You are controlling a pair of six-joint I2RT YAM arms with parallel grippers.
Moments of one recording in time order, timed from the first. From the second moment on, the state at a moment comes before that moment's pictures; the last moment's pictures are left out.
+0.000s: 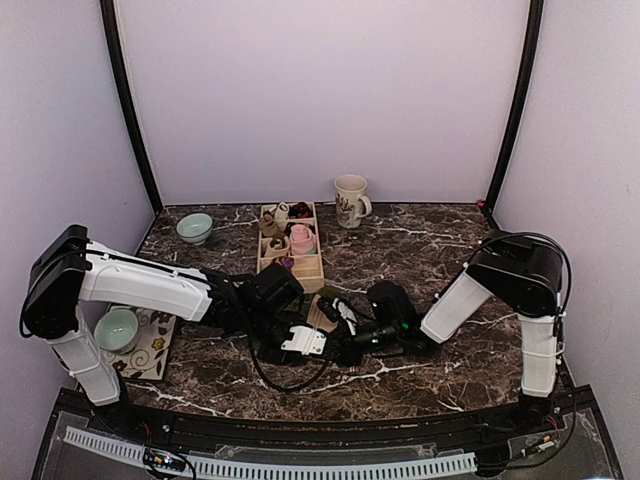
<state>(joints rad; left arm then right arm) -1.03 1.70 1.00 -0.35 0.16 0.86 0.92 2.06 0.74 0.75 -0.66 0.24</state>
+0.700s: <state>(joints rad) -1.02 1.75 0.97 -0.24 0.12 0.89 0.92 2.06 0.74 0.75 -0.66 0.24</state>
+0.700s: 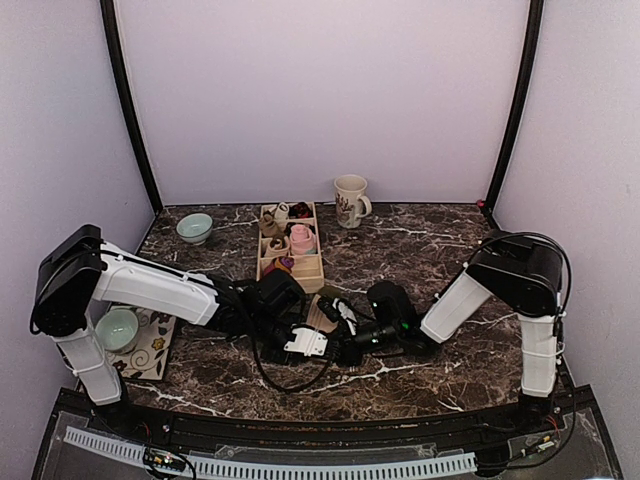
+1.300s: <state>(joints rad) -0.96 1.92 1.17 -0.38 0.34 0.85 0.94 1.80 0.40 0.92 -0.41 0.35</state>
